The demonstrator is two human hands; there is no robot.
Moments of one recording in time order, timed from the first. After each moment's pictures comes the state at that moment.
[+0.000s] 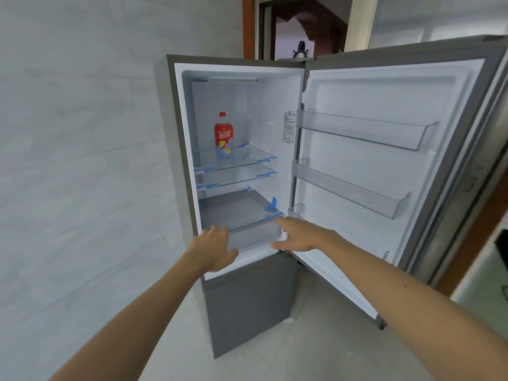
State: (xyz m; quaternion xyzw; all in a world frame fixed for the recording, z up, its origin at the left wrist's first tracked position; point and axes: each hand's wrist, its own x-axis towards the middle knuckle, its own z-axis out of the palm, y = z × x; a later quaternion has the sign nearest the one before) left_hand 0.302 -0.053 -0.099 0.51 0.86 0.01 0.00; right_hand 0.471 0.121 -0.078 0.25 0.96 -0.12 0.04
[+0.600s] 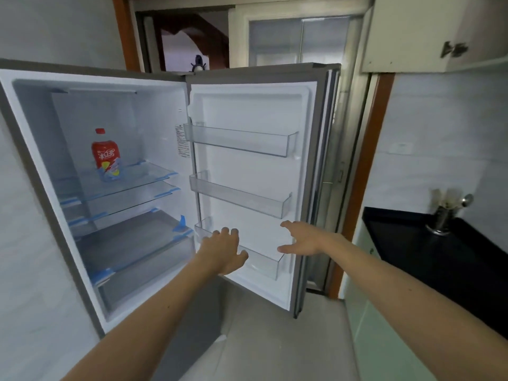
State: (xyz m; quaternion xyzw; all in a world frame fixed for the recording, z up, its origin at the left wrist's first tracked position) left_hand 0.477 0.106 -0.077 0.68 0.73 0.02 0.00; right_hand 0.688 0.215 -0.066 0.47 0.87 -0.12 0.03
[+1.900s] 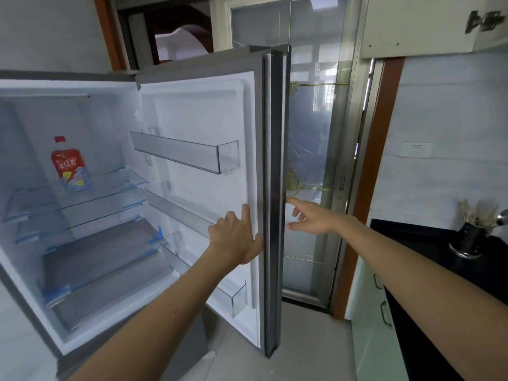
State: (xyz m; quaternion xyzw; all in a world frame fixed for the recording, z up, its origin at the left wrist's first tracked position) left_hand 0.633 0.267 -0.040 0.60 0.79 0.03 -0.12; right_hand 0.804 0.411 -0.032 0.41 0.89 -0.19 -0.06
